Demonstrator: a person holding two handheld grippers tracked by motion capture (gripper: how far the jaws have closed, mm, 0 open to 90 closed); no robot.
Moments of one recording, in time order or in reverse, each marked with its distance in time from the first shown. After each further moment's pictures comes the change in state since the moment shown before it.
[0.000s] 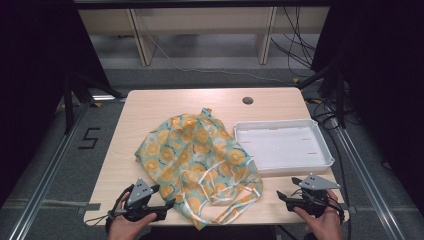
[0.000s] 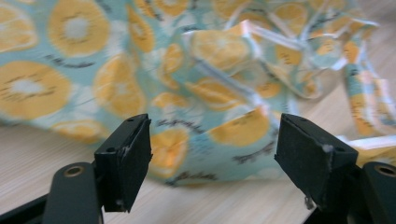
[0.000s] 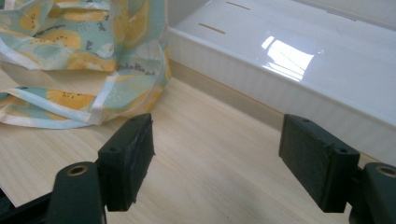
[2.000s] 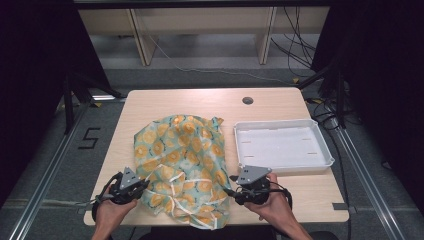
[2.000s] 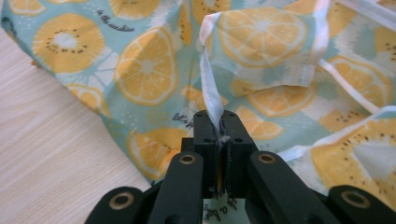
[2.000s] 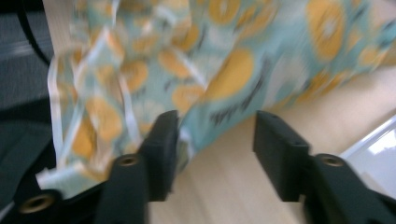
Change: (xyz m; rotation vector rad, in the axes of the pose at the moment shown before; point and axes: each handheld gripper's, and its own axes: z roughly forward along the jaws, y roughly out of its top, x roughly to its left) left arm 0.071 -0.009 -0.001 0.166 0.191 0.128; right arm 0.103 0.099 0.058 -0.009 0.272 -0.368
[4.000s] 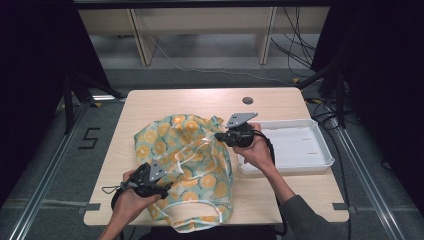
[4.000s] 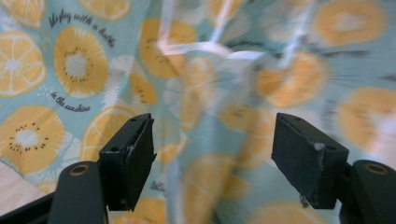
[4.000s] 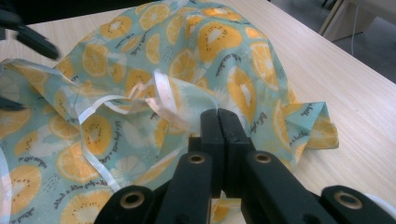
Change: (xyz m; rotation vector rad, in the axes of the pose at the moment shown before) left arm -0.032 0.058 0.025 0.065 0.016 0.154; right arm -0.112 0.068 0.058 -0.063 0.011 0.041
